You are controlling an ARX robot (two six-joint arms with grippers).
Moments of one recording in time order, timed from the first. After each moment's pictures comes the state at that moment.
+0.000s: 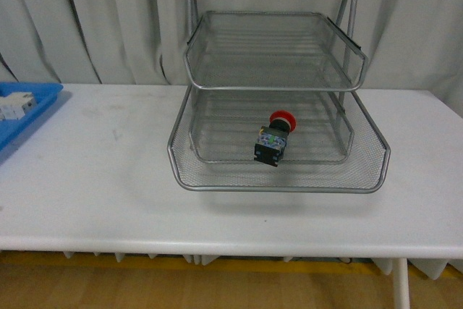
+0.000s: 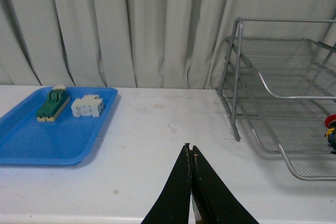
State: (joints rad) left arm 0.00 0.38 0.01 0.38 0.00 0.00; right arm 0.00 0.00 0.01 0.00 0.00 0.00
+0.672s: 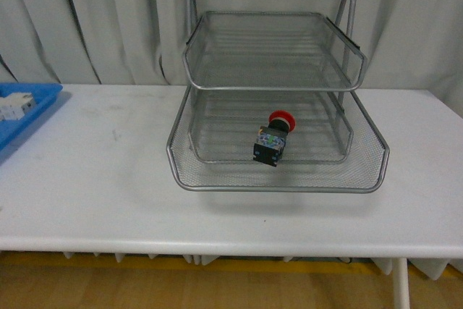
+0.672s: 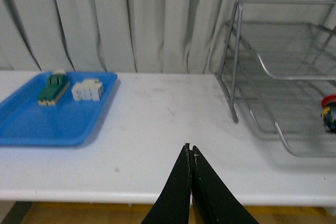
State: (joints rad) left arm 0.00 0.08 0.01 0.02 0.00 0.00; right arm 0.00 0.00 0.01 0.00 0.00 0.00
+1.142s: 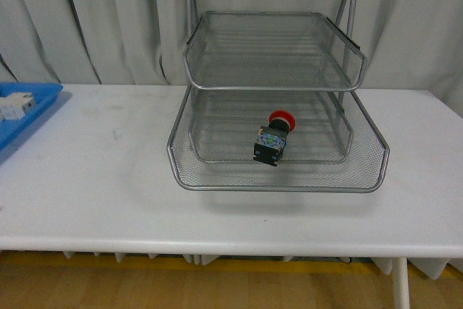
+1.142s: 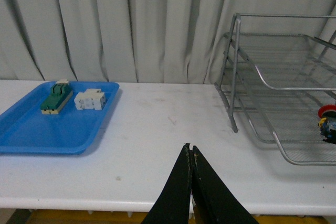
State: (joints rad) left arm 0.00 0.01 0.01 0.00 0.00 0.00; right arm 0.00 0.00 0.01 0.00 0.00 0.00
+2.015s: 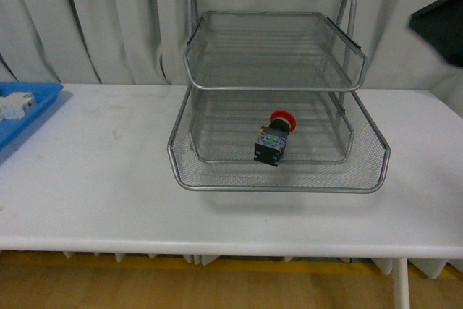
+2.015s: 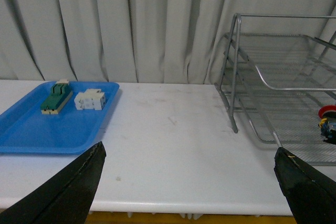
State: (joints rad) left arm 0.00 0.01 0.01 0.00 0.00 0.00; right arm 0.21 1.33 0.60 0.50 -0.03 0.25
